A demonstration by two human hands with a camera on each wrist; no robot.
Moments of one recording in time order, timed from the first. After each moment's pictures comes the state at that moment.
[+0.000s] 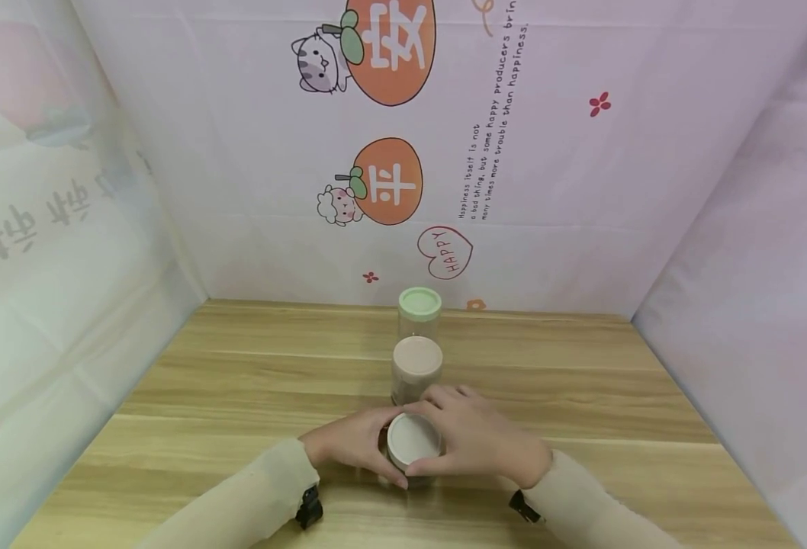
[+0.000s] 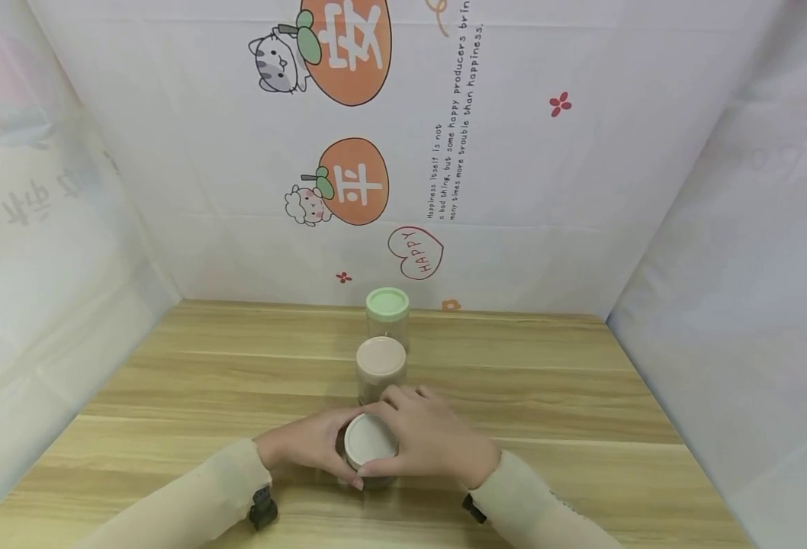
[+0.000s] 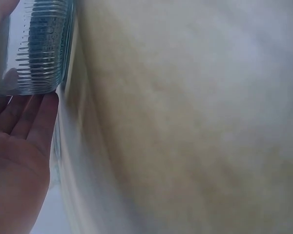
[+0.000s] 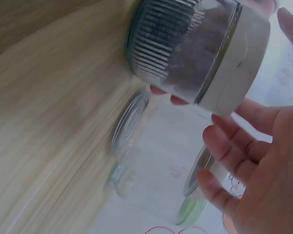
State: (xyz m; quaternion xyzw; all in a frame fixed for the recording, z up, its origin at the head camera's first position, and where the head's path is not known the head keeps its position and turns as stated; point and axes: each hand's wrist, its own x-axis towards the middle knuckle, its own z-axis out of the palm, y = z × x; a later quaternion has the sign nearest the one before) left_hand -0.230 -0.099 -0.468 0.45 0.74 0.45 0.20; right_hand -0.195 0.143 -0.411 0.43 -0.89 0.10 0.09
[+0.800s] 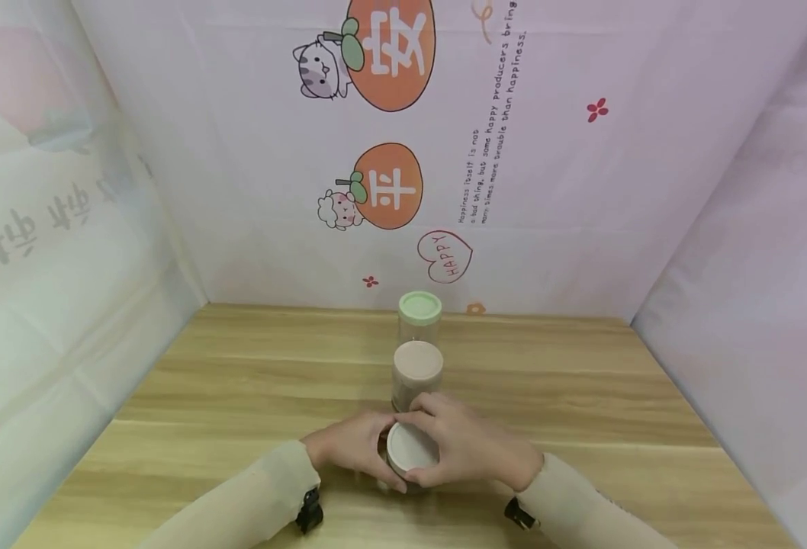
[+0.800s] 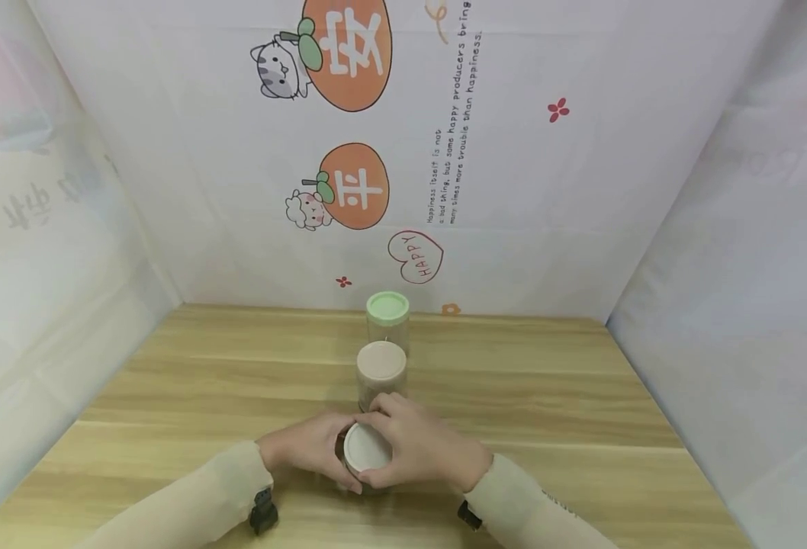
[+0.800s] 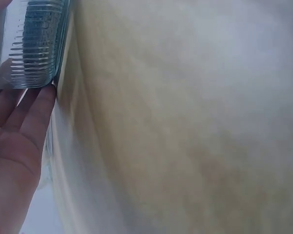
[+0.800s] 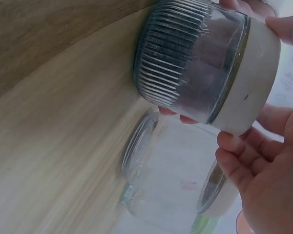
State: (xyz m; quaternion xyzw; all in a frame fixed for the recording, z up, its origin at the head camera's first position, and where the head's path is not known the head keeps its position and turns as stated) left_hand -0.230 -0.102 -0.471 0.45 0.75 0.45 0.19; right_hand -0.199 0.134 -0.420 0.49 -0.85 0.15 0.11
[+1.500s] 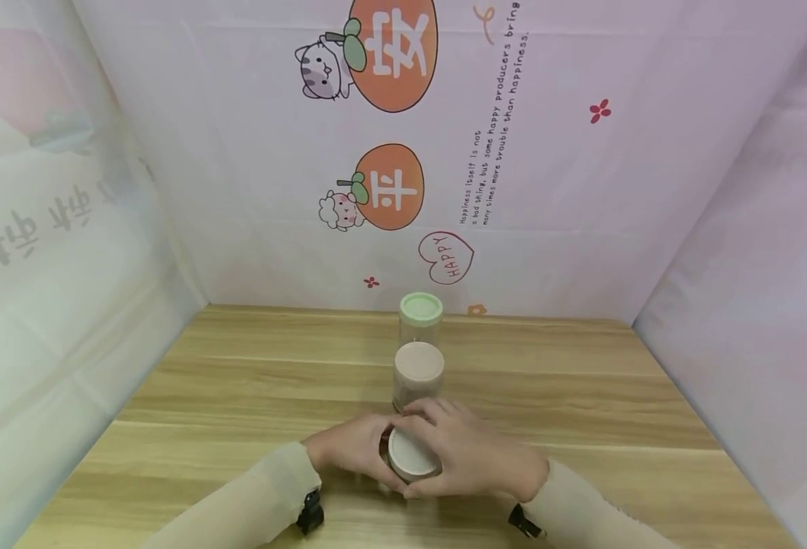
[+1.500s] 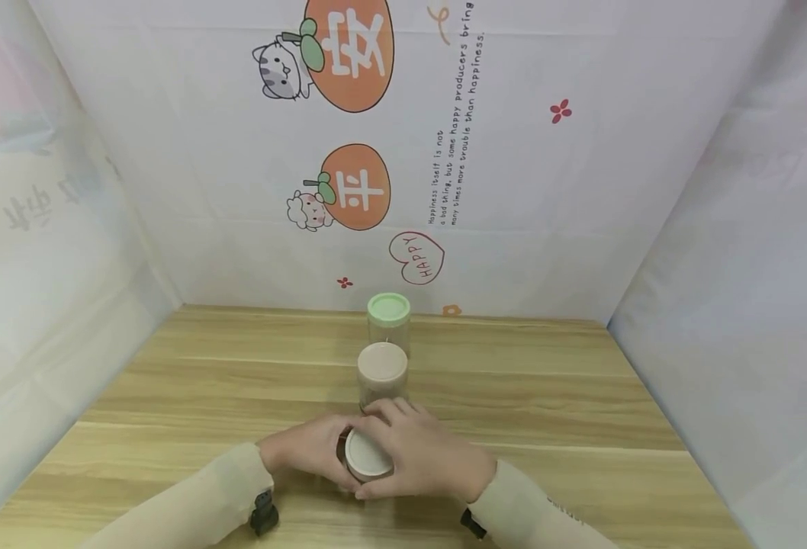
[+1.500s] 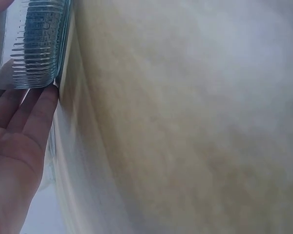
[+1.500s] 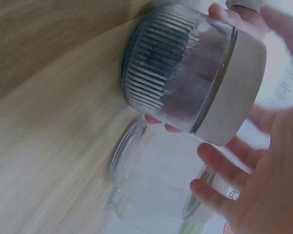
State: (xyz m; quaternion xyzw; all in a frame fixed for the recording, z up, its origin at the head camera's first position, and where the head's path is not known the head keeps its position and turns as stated) left_hand -0.235 -0.100 -0.474 0.45 0.74 0.45 0.22; right_hand -0.187 0.135 -0.415 0.48 -0.87 0.13 0.06
